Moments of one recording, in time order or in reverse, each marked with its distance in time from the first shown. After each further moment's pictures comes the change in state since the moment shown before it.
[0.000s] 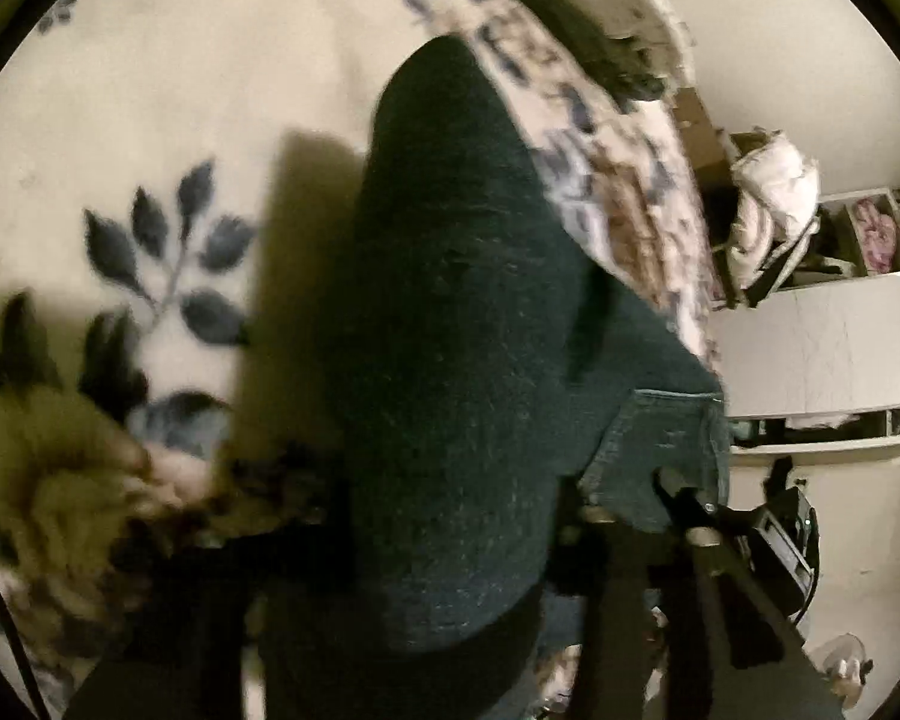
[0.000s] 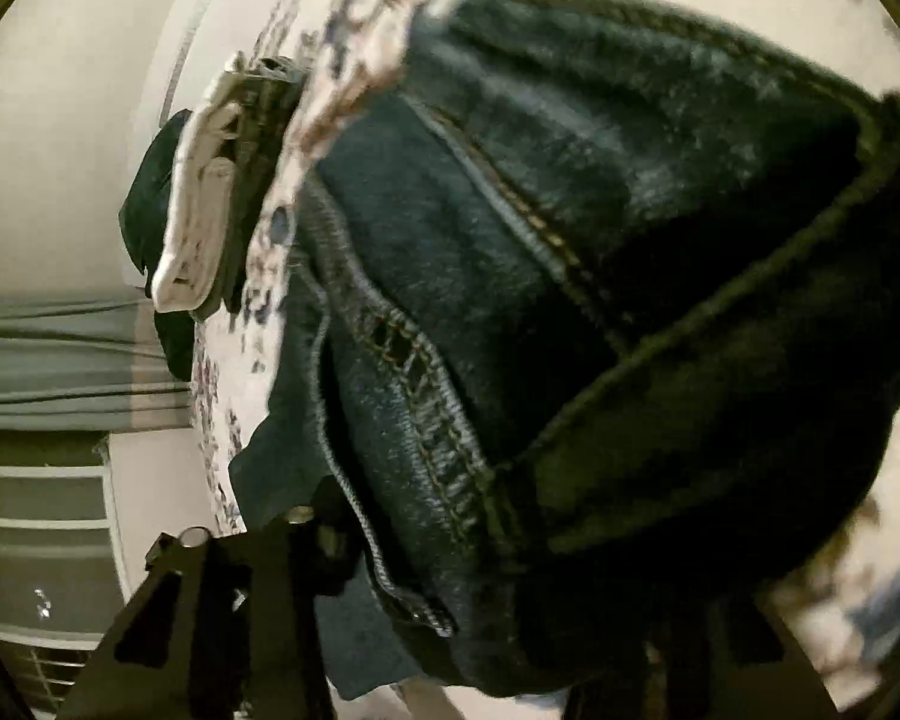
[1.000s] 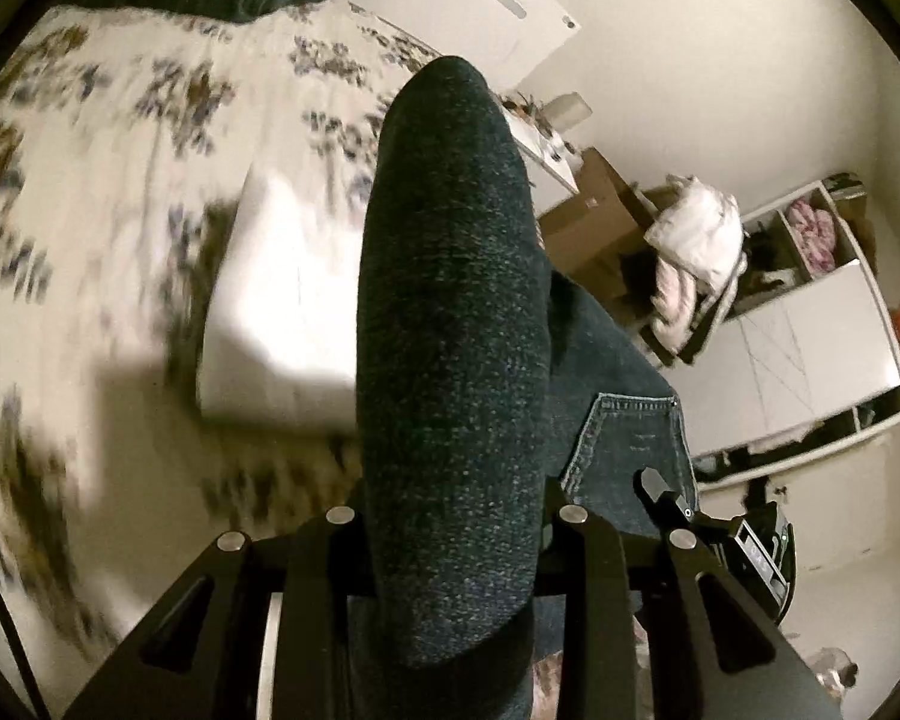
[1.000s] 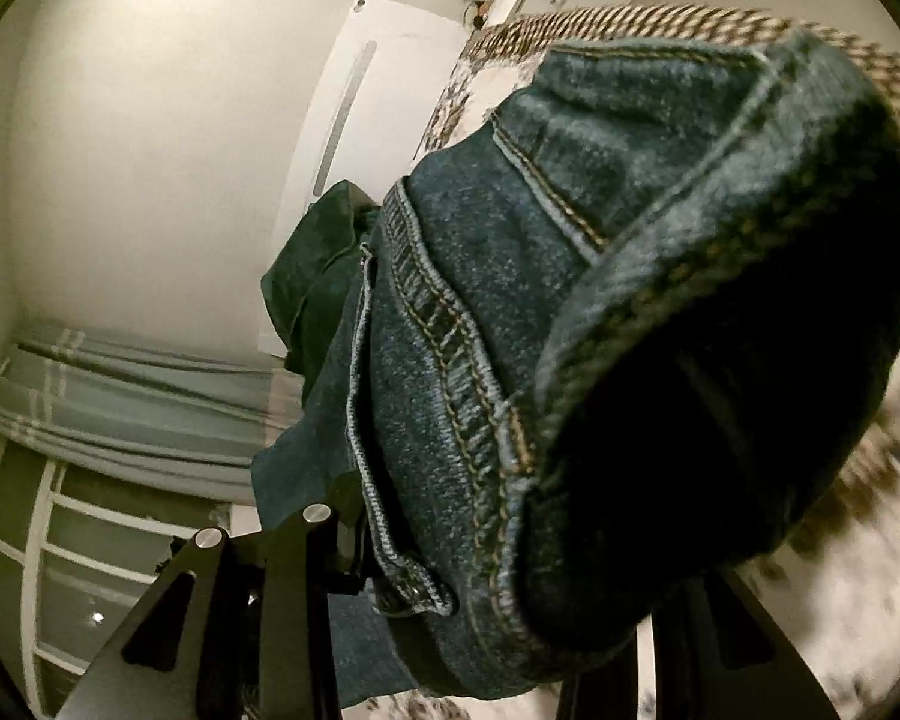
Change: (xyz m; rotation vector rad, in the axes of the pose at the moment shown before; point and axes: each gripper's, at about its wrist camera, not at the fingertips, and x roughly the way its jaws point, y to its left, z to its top) left arm -0.117 -0.169 0.323 0.204 -0.140 -0.063; right arm -0.016 0.325 0.178 -0.055 -0.174 0.289
